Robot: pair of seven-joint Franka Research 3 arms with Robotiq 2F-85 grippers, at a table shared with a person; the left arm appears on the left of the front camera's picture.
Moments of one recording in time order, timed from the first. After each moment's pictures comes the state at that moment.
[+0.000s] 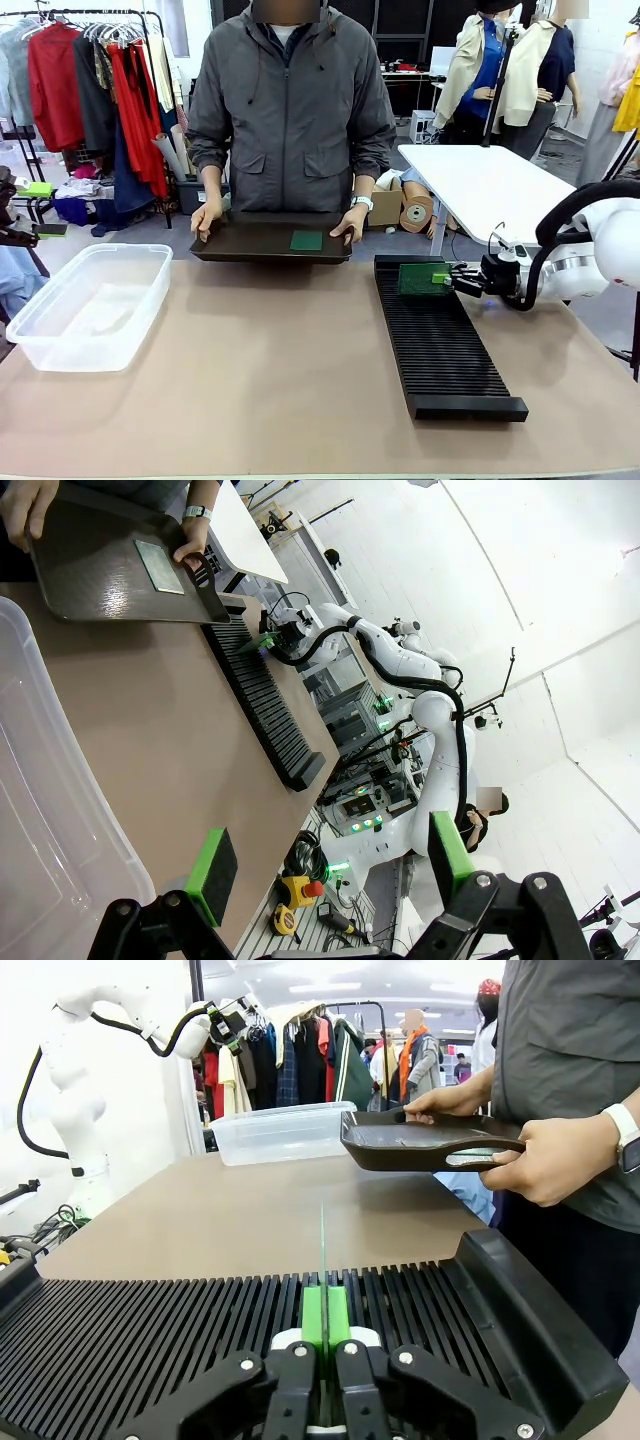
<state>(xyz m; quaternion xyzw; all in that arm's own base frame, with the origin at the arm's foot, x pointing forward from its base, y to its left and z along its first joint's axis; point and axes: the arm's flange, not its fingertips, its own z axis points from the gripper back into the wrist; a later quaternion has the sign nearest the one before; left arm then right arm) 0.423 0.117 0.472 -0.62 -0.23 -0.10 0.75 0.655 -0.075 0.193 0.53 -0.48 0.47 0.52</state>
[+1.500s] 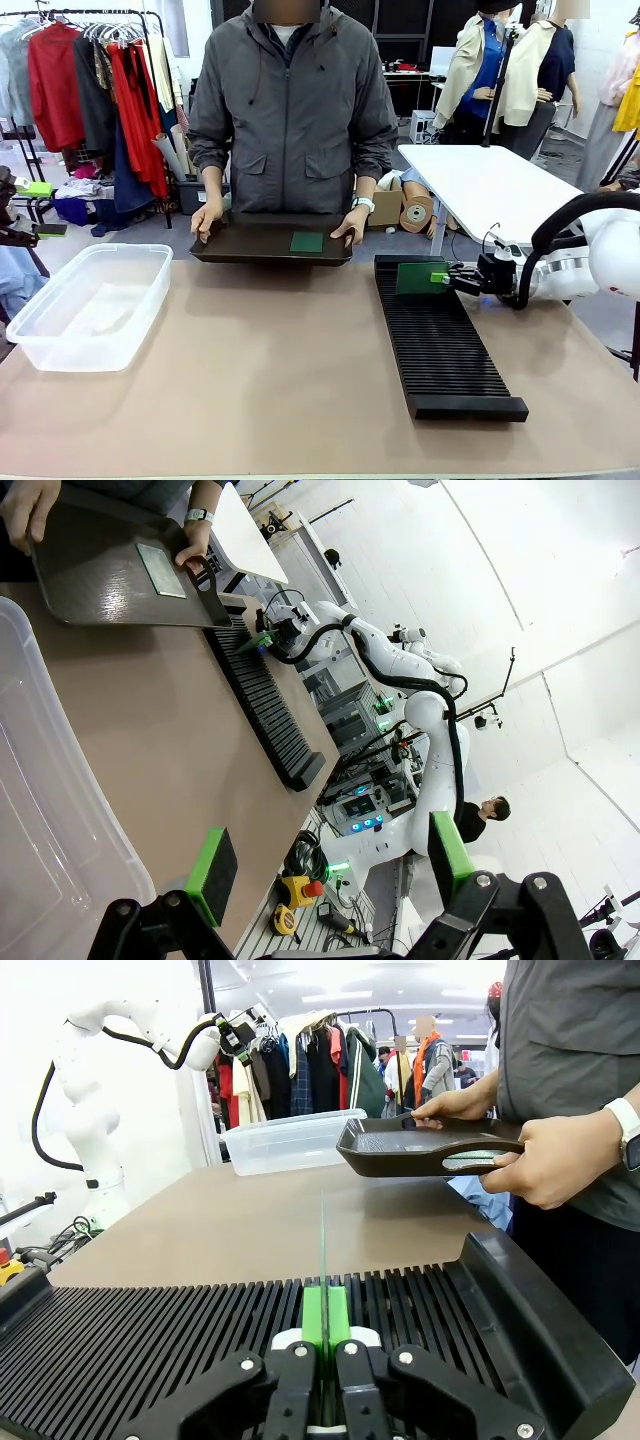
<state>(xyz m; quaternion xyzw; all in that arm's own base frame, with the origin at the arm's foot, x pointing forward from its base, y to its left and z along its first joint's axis) 0.423 0.117 0.472 -0.62 -0.23 -0.10 0.75 0.665 -0.074 0.186 0.55 -0.47 0.46 0.51</state>
